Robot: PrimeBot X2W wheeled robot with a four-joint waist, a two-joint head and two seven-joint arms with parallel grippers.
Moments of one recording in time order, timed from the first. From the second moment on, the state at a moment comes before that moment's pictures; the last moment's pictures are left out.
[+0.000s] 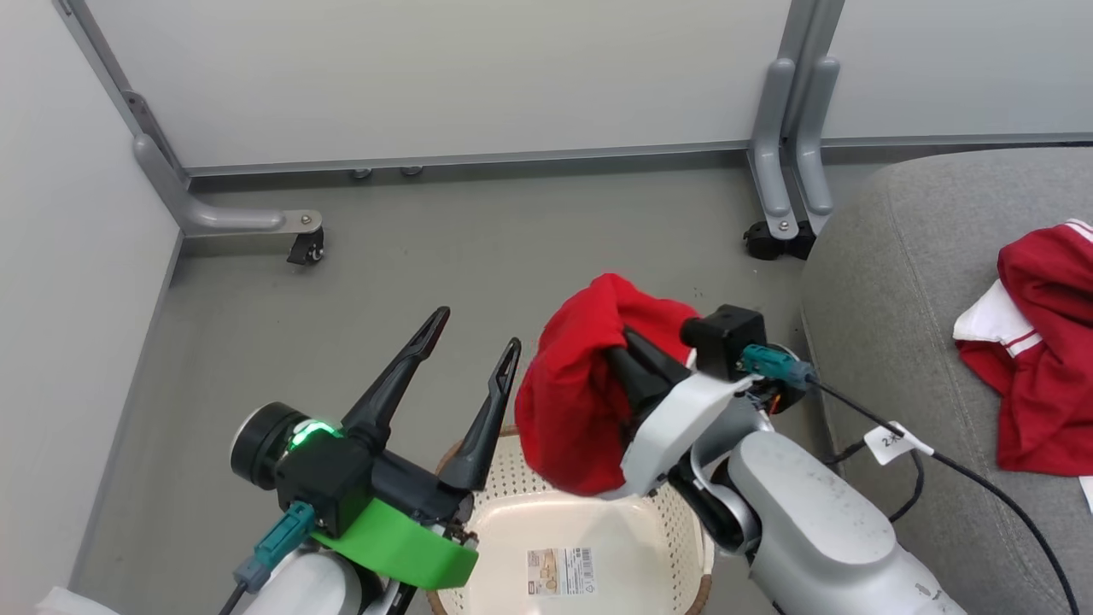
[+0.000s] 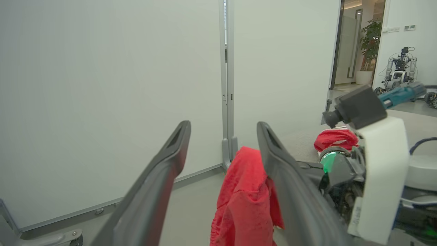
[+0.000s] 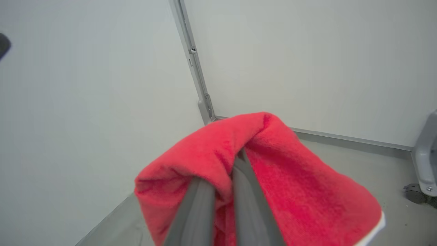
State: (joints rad) left arm -0.24 0.33 -0.62 -0.08 -0.44 0.03 -0.24; right arm -0.50 -0.05 0.60 0.51 0.50 0.13 -0.18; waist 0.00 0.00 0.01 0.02
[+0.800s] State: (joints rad) left arm -0.22 0.40 -0.72 -0.07 -0.39 -0.02 -0.17; right arm -0.41 -0.14 0.19 0.33 0.27 0.13 -0.06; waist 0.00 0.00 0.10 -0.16
